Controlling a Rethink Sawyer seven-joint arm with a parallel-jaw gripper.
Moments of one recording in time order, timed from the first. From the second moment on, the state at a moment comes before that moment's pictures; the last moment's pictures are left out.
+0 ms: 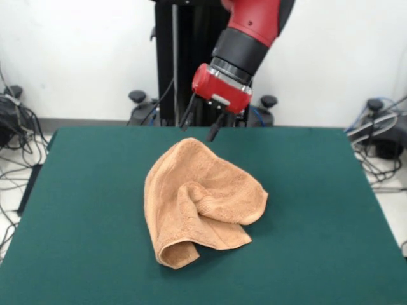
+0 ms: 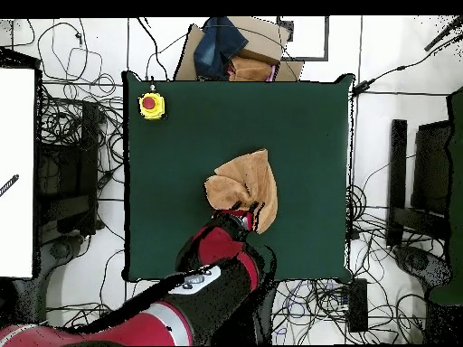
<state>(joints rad) 0.30 -0.26 -0.58 1.84 -0.05 -0.33 1.82</state>
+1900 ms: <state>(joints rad) 0.42 -0.10 -0.72 1.84 0.05 -0.33 1.82</state>
